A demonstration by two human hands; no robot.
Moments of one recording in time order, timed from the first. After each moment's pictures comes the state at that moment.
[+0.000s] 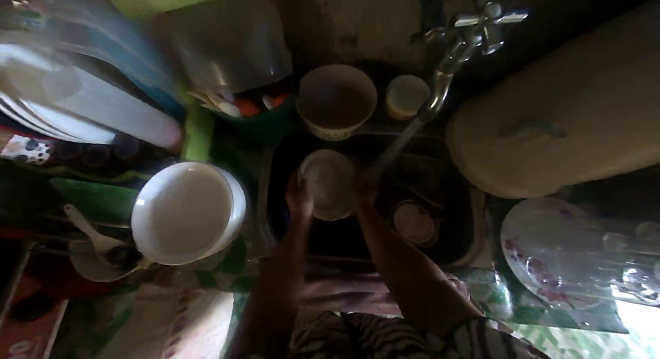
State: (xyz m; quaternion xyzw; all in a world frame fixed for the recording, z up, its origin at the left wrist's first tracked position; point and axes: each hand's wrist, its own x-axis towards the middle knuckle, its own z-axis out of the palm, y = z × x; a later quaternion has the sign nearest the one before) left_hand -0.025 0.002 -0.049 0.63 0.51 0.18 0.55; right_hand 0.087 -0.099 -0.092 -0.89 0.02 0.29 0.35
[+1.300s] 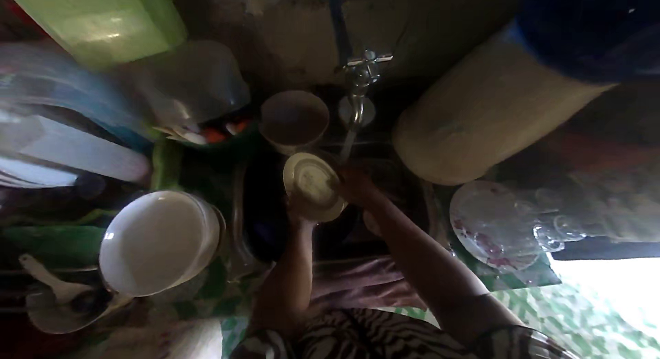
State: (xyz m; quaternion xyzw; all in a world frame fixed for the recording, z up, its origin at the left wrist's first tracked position) left_hand 0.011 -0.057 -0.089 0.57 0.47 0.16 0.65; right_hand 0.120 -0.168 0.052 -0.87 -0.26 0.28 0.29
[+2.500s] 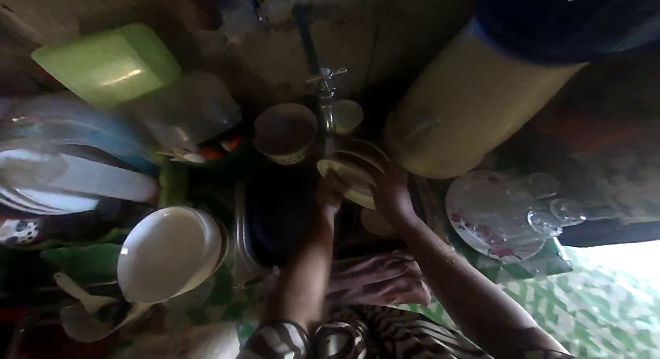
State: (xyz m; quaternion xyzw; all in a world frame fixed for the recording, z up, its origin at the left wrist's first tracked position) left_hand 0.090 -0.104 -0.043 0.44 0.39 0.07 0.81; right_hand 0.110 -0.256 0.066 -0.90 -0.23 0.06 0.38
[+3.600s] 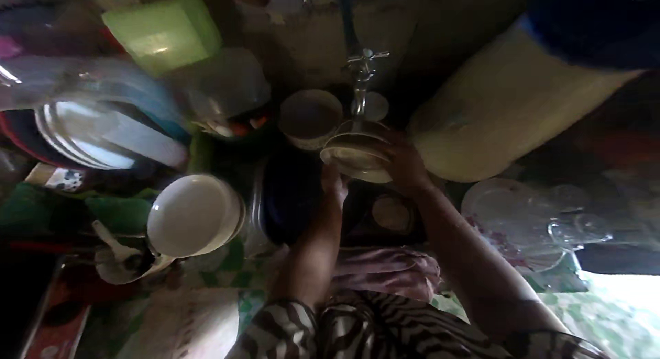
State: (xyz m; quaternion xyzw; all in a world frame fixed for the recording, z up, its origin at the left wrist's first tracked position) left_hand 0.084 -0.096 -0.021 0.34 0.40 0.23 0.82; right_hand 0.163 -0.240 0.063 -0.82 -0.41 0.00 0.39
